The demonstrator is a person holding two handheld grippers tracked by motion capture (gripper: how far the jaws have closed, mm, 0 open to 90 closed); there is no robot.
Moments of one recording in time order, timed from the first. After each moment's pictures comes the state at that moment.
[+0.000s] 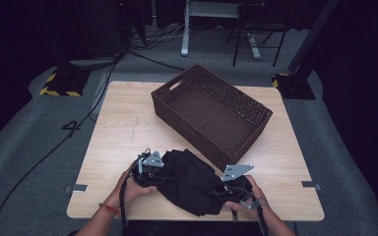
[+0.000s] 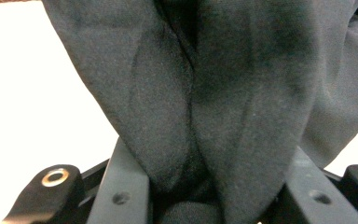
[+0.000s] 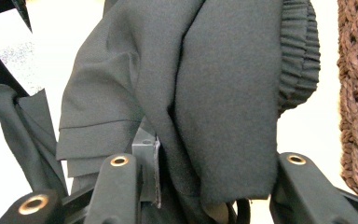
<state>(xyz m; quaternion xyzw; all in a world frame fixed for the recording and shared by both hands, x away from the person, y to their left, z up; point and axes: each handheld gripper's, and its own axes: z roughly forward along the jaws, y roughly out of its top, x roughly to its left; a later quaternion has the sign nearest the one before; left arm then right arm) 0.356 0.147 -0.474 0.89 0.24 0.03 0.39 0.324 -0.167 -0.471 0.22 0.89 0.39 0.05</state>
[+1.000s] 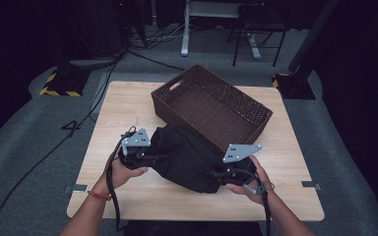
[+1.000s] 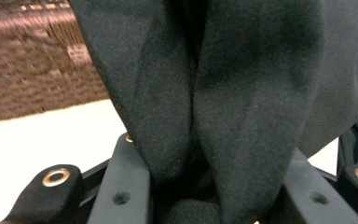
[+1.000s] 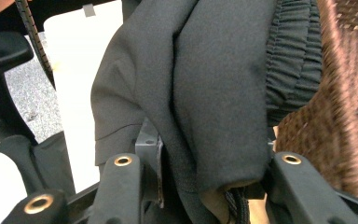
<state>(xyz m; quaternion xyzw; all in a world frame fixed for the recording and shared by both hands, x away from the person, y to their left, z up) 0.365 0.171 -0.387 0.85 0.23 0.09 0.46 0.336 -0.155 -0.383 0.19 0.88 0.43 0.10</state>
